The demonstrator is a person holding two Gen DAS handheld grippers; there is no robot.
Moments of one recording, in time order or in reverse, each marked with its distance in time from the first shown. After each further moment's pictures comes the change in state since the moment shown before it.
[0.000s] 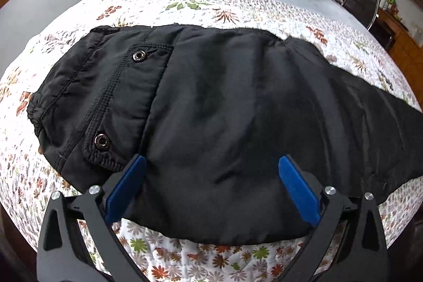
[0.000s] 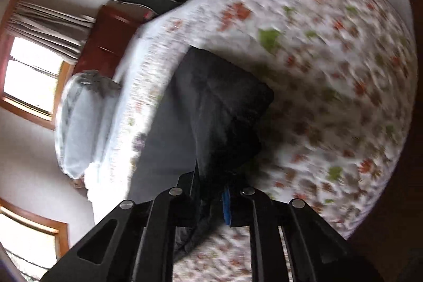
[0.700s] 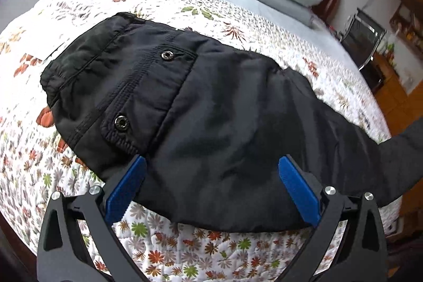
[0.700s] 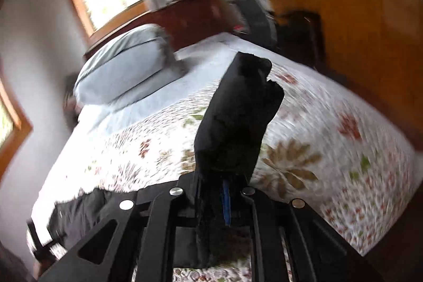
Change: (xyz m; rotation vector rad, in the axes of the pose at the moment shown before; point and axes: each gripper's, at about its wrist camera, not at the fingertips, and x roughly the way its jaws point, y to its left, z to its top) left arm -0.026 0.035 -0.004 -0.226 -0.049 -0.159; right arm -0.054 0.256 -0.091 -0.784 -0.159 0.011
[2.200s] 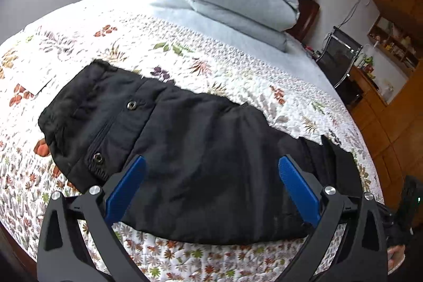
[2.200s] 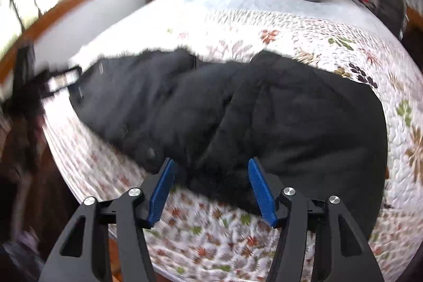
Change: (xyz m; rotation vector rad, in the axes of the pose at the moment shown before) left arm -0.046 -0.041 0.019 0.031 -0.136 -0.107; right arm 0.082 0.170 -0.149 -0.423 0.403 0.300
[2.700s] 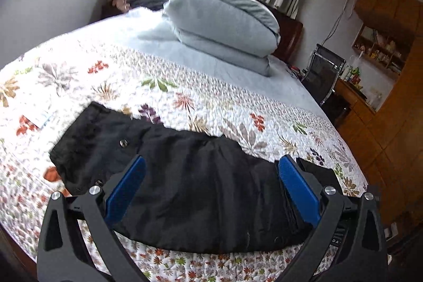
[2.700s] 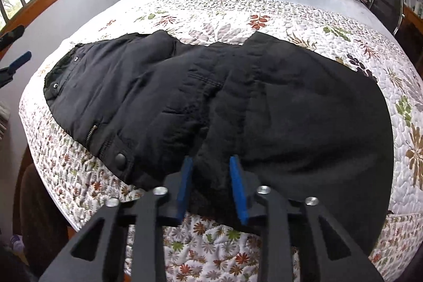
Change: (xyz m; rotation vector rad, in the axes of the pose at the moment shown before) left arm -0.052 -0.033 0.016 0.051 -0.152 -0.028; right arm 0.046 0.004 0.006 -0.033 0.100 -0.090
